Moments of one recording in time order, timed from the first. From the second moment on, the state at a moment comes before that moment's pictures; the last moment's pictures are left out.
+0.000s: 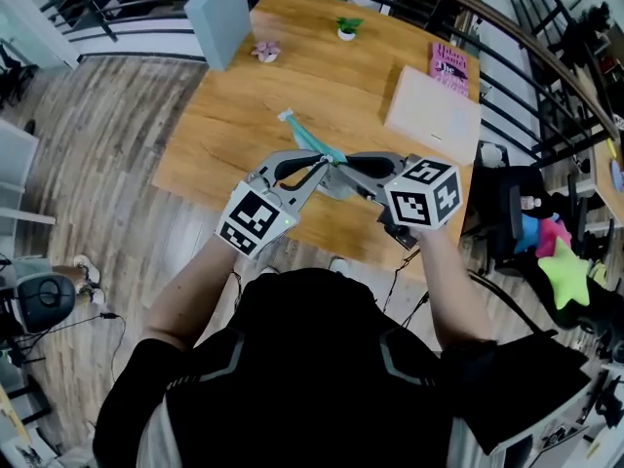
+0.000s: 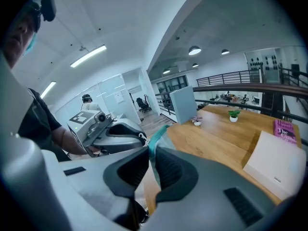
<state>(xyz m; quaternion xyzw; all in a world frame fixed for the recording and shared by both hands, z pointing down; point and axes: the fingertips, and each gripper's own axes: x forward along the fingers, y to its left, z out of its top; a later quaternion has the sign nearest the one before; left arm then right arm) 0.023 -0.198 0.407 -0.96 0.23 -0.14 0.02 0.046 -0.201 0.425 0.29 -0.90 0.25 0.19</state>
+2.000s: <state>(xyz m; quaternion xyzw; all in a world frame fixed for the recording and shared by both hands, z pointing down) -0.077 -0.237 0.382 -0.92 0.36 -0.08 -0.13 0.046 -0.199 0.406 0.26 -0.92 0.21 0.20</state>
